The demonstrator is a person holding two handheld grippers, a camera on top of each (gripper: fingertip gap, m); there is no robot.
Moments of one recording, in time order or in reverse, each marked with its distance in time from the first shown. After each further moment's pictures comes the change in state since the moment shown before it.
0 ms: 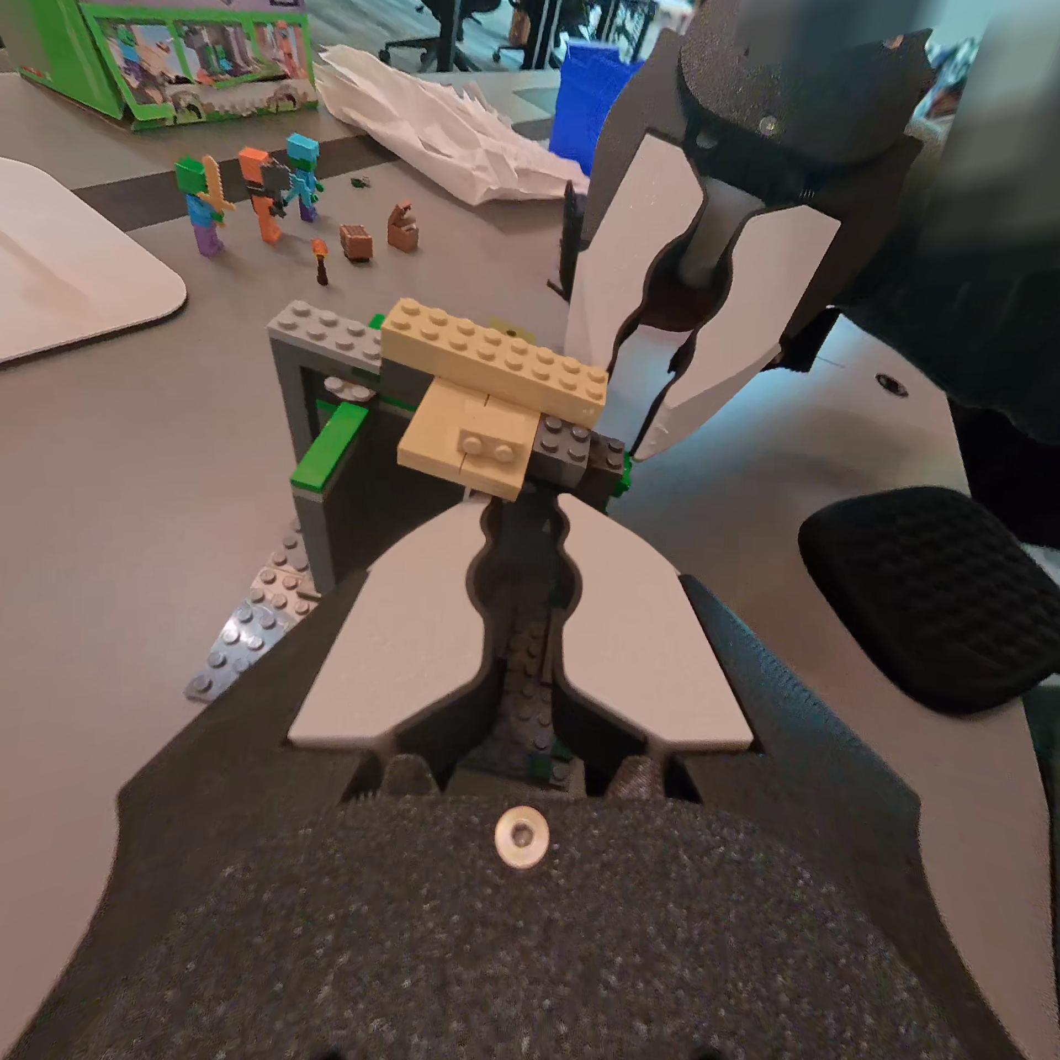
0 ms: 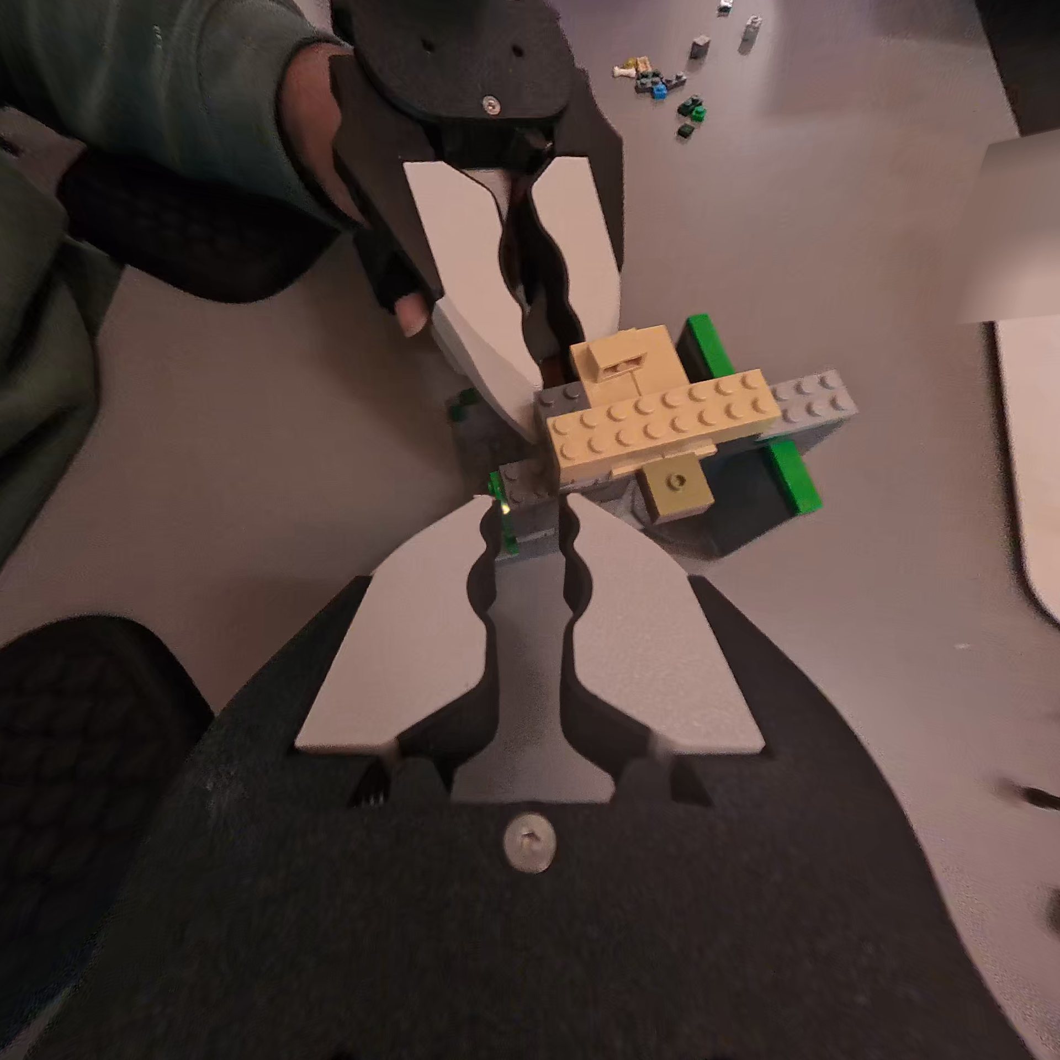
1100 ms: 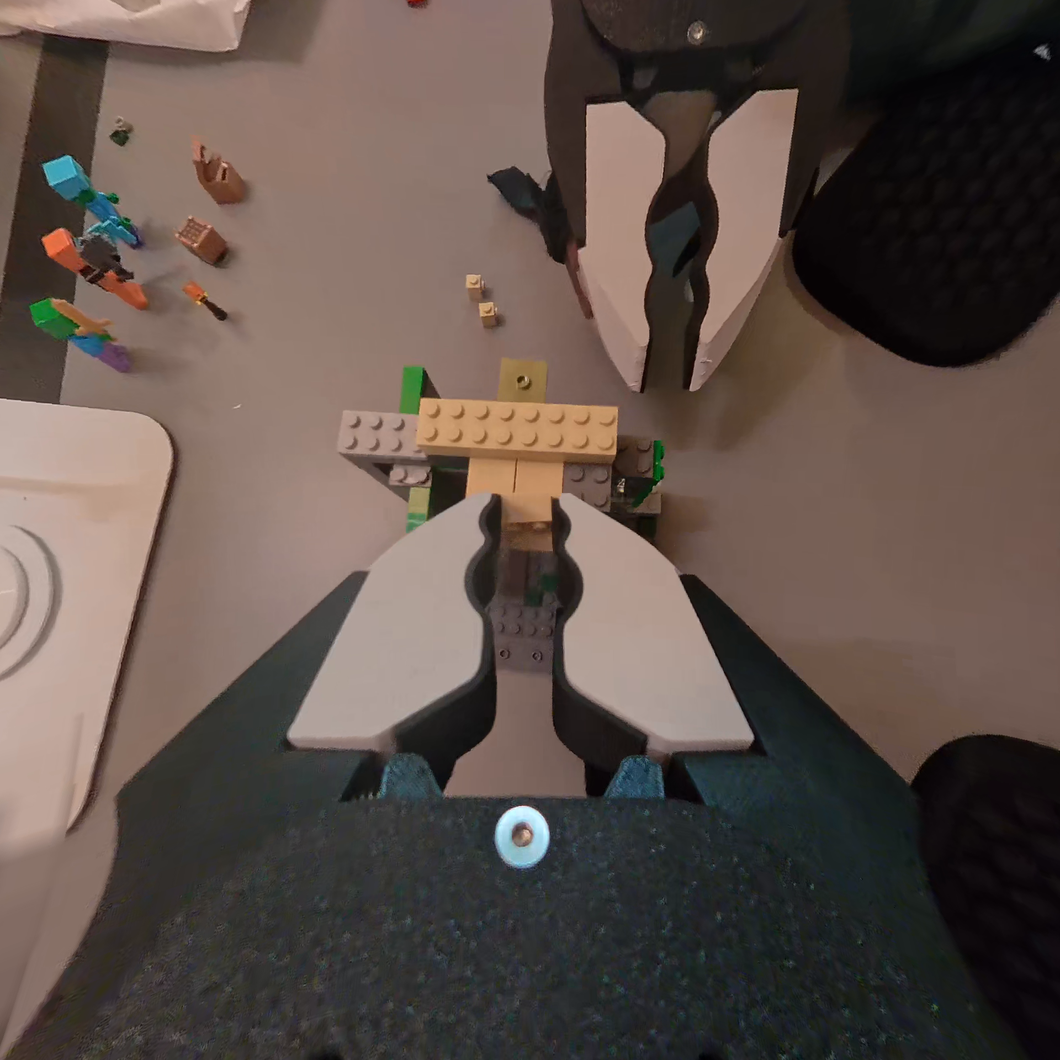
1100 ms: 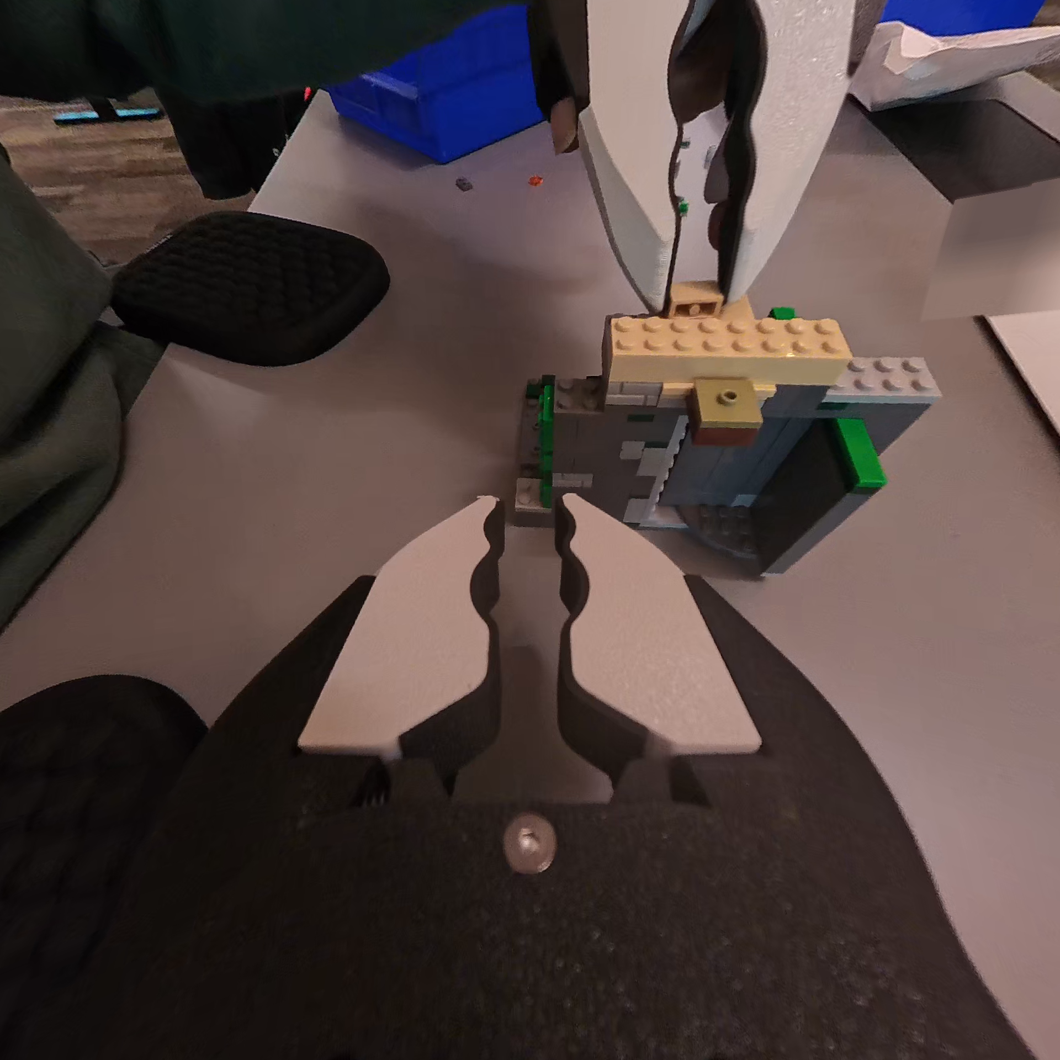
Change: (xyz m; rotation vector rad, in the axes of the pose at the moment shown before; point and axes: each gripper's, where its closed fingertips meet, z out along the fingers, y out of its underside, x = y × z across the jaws) left arm -0.008 -0.022 -0.022 -0.490 0.227 0.547; right arm -0.030 0.011 0.007 0.228 0.075 0.040
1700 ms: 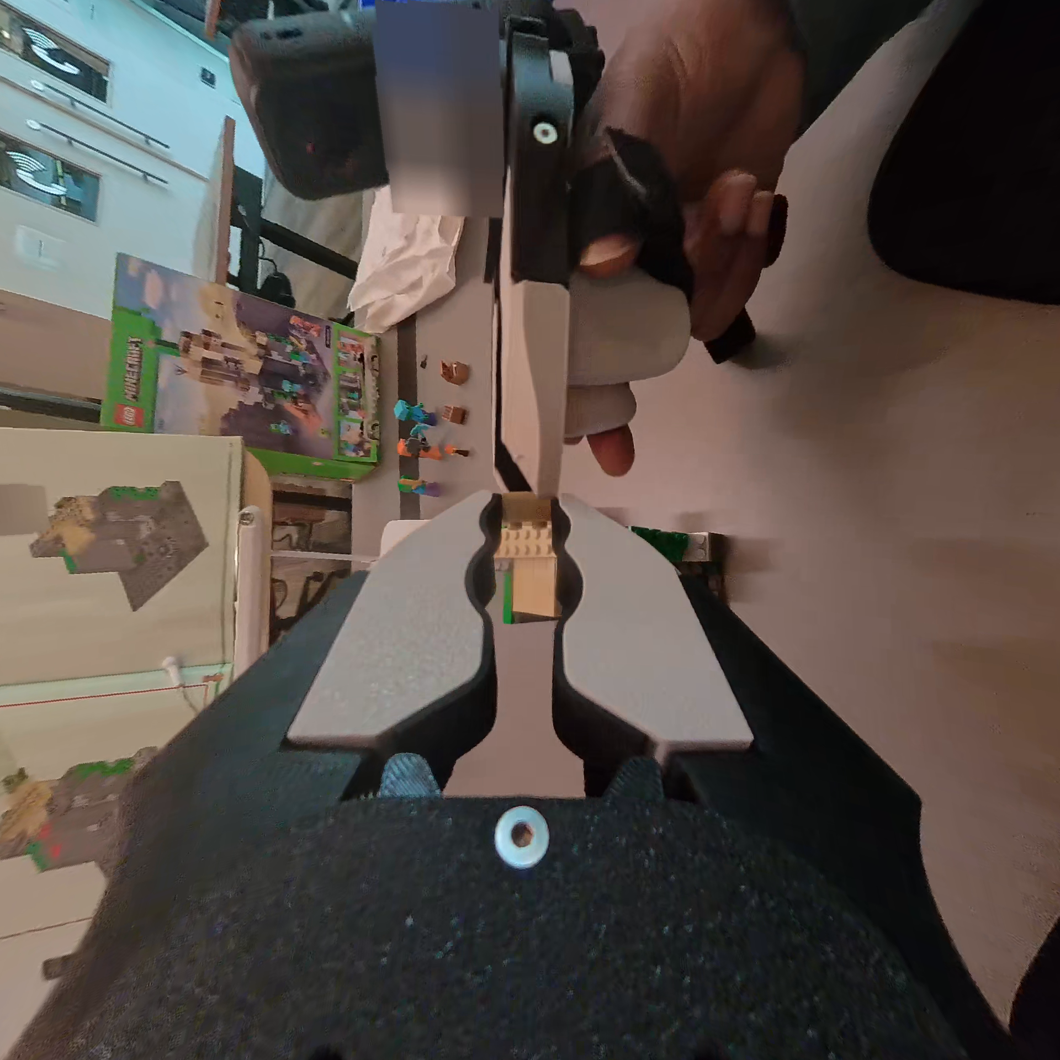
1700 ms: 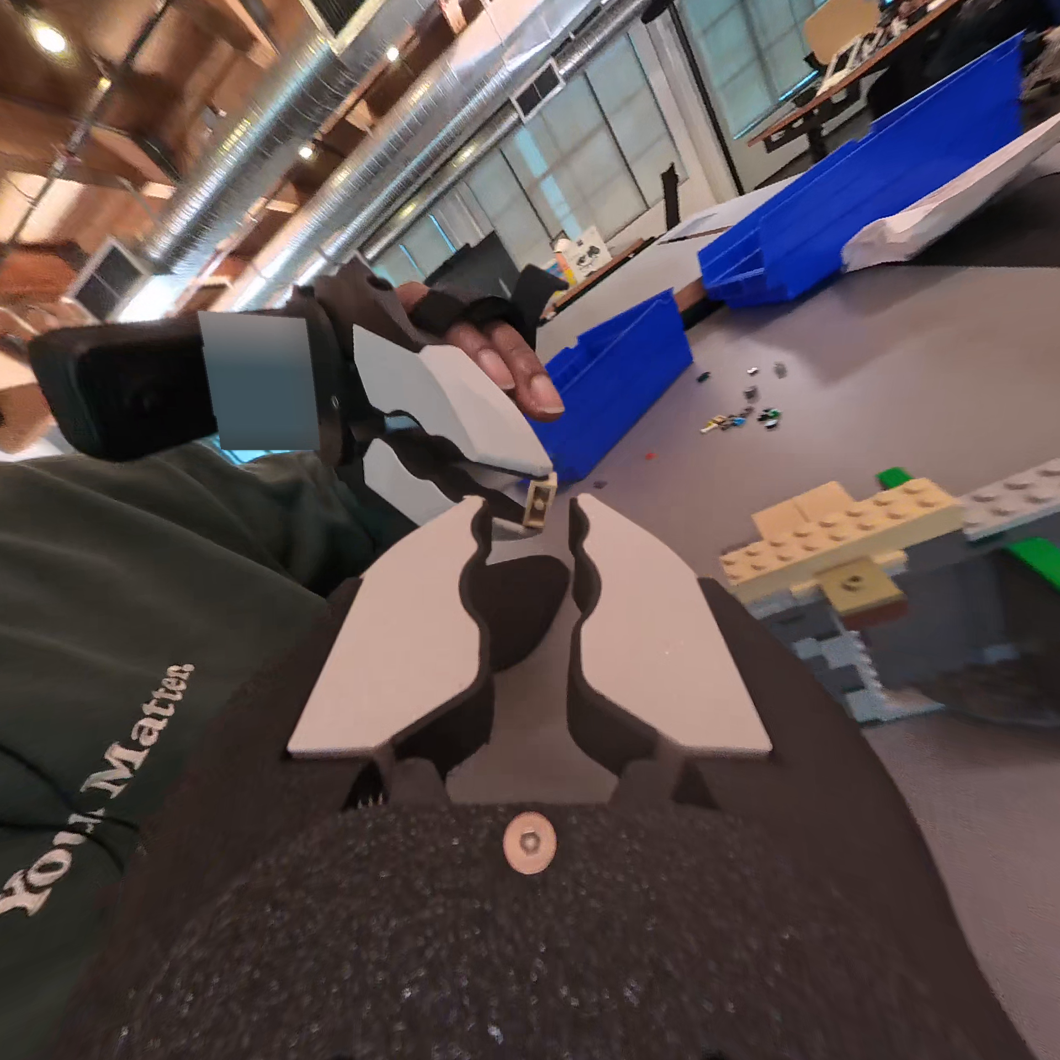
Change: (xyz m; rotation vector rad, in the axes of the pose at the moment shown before) left arm 0.058 -0.067 -0.033 -0.041 -0.553 0.533; right arm -0.022 -0.102 -0.018 0.503 -0.206 0.551
